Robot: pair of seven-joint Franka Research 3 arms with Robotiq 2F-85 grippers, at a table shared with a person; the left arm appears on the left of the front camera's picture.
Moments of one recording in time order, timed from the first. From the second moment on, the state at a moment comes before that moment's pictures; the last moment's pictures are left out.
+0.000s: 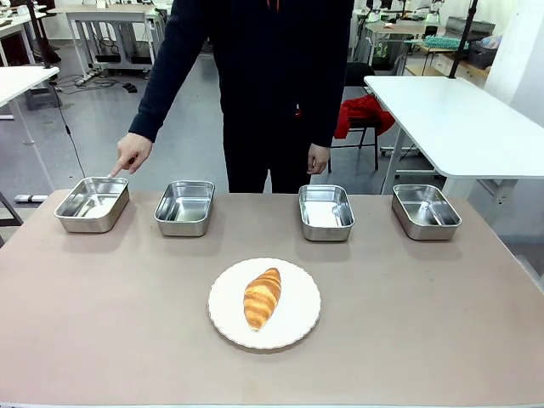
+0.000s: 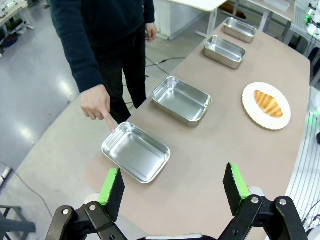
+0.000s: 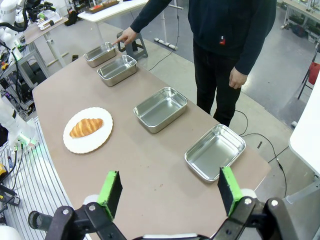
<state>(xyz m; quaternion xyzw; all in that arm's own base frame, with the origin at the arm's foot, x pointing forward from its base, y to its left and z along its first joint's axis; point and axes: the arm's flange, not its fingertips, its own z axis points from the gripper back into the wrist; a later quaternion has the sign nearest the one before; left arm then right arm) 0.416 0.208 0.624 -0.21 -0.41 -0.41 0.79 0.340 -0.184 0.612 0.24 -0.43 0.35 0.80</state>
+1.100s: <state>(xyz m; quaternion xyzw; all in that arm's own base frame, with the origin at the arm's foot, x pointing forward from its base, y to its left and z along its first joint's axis) 0.416 0.208 0.624 -0.21 -0.41 -0.41 0.79 0.340 -0.184 0.612 0.24 -0.43 0.35 0.80</state>
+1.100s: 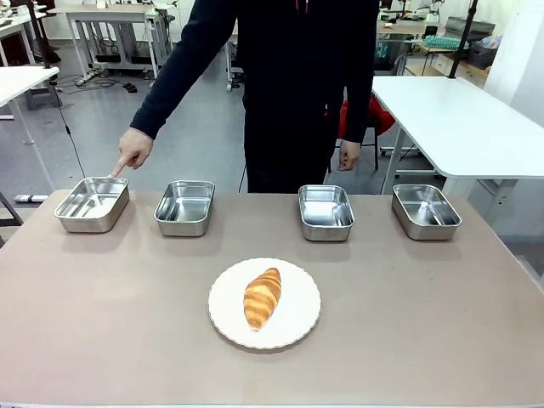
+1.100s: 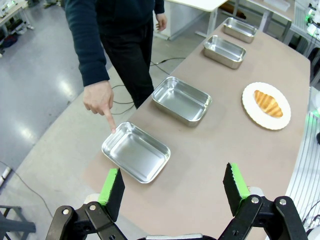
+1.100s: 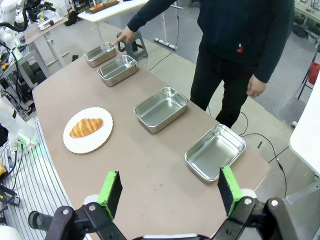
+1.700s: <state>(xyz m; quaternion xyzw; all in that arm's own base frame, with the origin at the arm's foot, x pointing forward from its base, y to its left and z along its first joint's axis) 0.432 0.143 0.633 -0.22 -0.37 -0.38 0.82 0.340 -0.184 0.612 0.24 -0.43 0.35 0.80</state>
